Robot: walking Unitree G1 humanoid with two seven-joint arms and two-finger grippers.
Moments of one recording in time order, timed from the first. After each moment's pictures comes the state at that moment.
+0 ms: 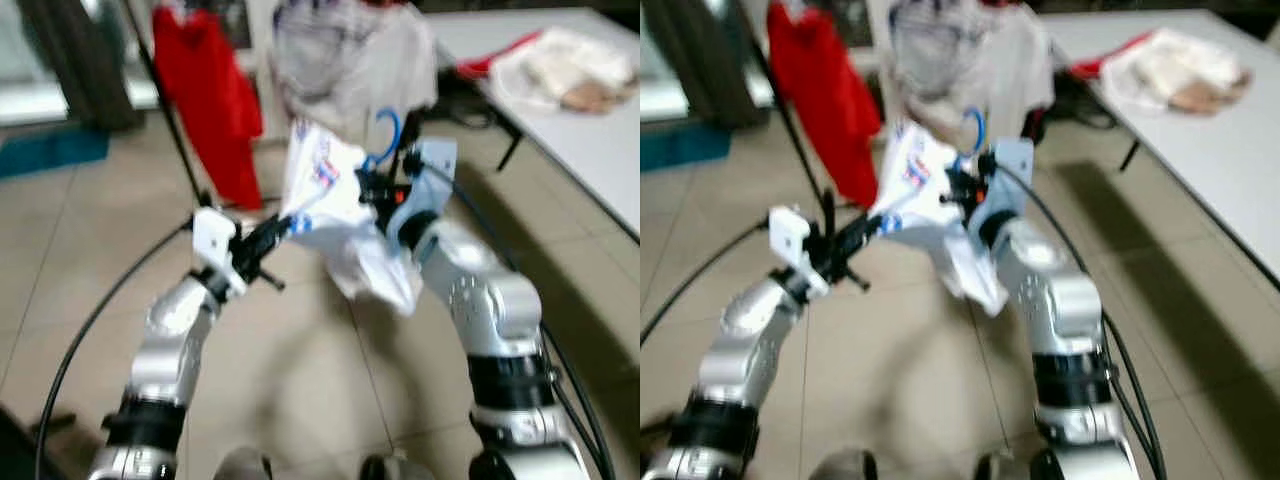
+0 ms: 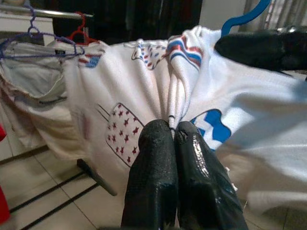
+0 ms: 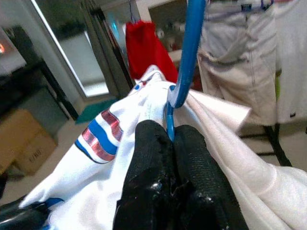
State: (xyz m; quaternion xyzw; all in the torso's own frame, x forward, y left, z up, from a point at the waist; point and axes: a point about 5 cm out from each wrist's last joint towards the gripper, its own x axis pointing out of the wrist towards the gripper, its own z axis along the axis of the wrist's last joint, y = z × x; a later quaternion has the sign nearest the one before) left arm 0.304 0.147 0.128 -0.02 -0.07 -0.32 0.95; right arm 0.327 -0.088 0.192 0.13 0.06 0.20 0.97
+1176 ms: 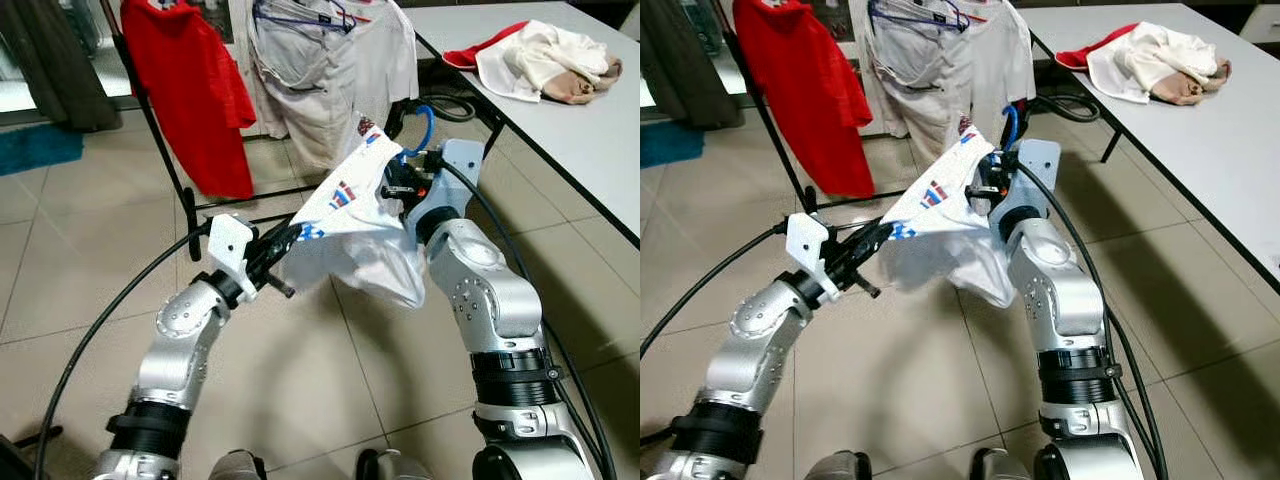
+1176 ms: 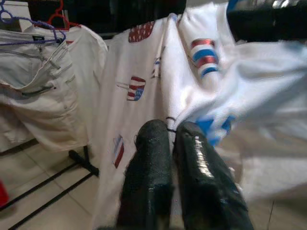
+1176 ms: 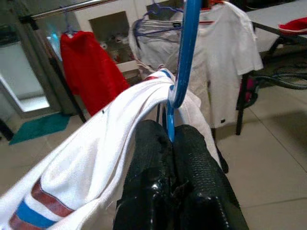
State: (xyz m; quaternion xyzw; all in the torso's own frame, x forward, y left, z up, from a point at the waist) left arm 0.301 0.141 0.121 0.02 -0.04 -0.32 0.95; right arm 0.337 -0.107 0.187 0.10 0.03 0.12 0.99
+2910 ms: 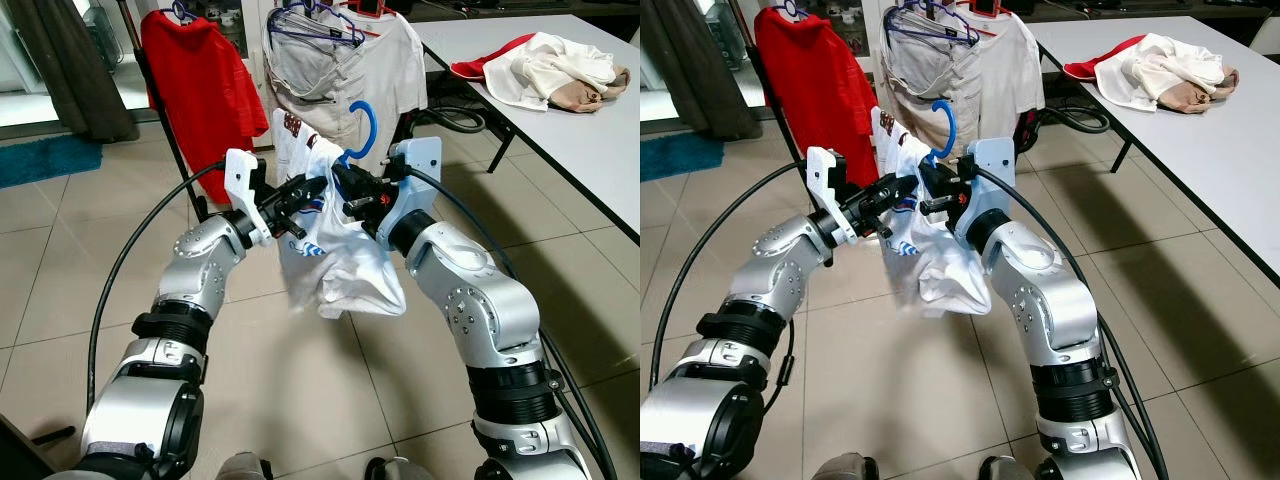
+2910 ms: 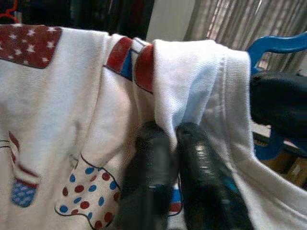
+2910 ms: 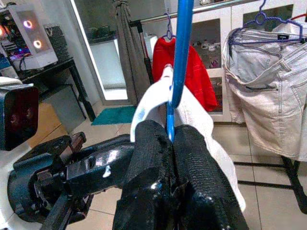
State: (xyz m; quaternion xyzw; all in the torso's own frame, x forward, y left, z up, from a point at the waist) left arm 0.364 0.122 0.161 -0.11 -0.03 -0.42 0.90; right arm 0.314 -0.069 0.203 0.10 0.01 0.28 0.95
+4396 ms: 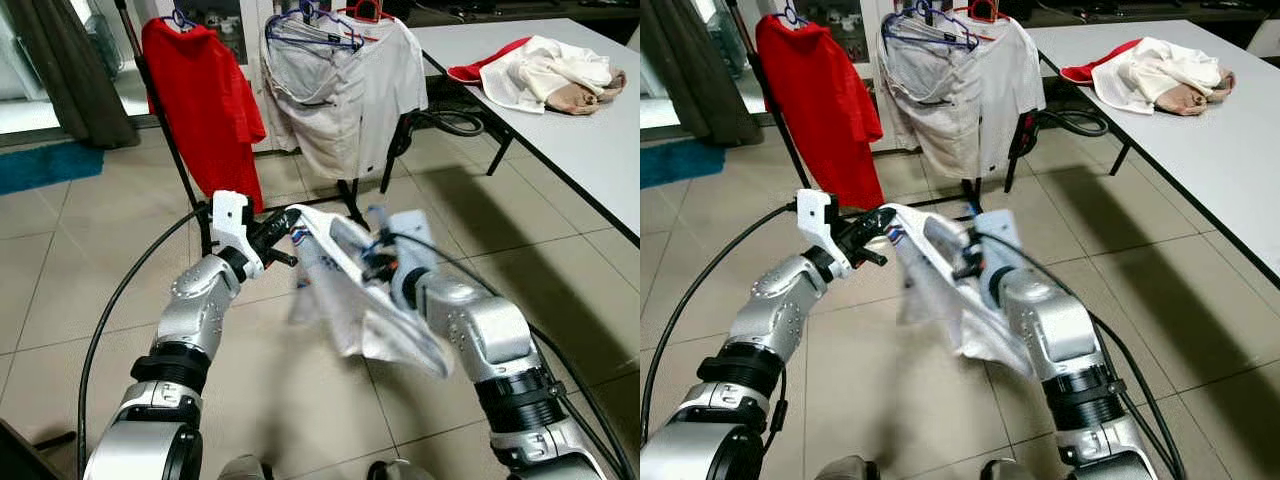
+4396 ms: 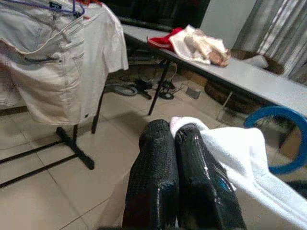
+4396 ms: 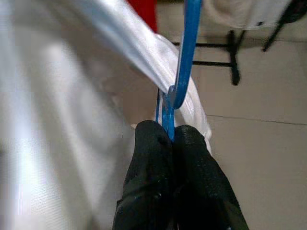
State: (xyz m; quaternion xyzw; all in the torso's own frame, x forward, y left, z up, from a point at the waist) left arm 0.346 0.137 0.114 -0.11 0.02 -0.29 0.95; right arm 0.308 -0.095 0.115 -0.04 0.27 0.20 0.94
